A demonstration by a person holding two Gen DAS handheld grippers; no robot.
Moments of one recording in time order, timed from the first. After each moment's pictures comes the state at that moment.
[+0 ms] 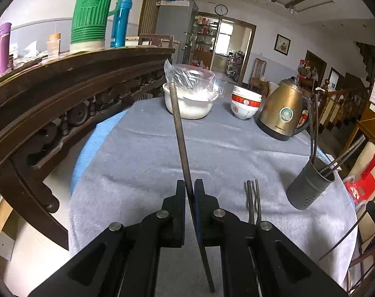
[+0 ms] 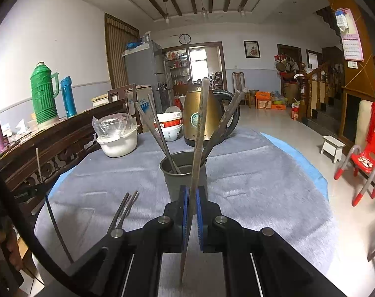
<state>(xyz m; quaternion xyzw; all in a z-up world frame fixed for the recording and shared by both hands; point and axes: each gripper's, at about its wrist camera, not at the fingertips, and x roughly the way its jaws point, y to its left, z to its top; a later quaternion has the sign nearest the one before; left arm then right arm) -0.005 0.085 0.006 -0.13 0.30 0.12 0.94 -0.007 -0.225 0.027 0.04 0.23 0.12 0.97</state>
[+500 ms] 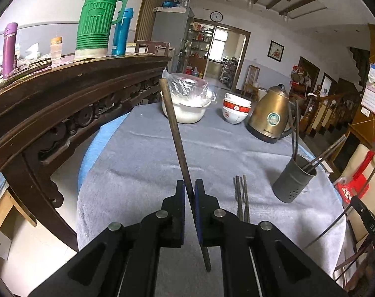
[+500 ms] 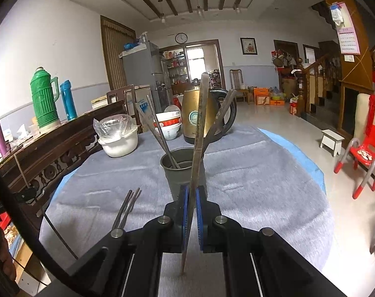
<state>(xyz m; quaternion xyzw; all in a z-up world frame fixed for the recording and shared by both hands) -0.046 0.078 0.021 -0.14 0.28 0.10 0.94 -0.022 -0.235 0.028 0.06 0.24 0.11 0.96</state>
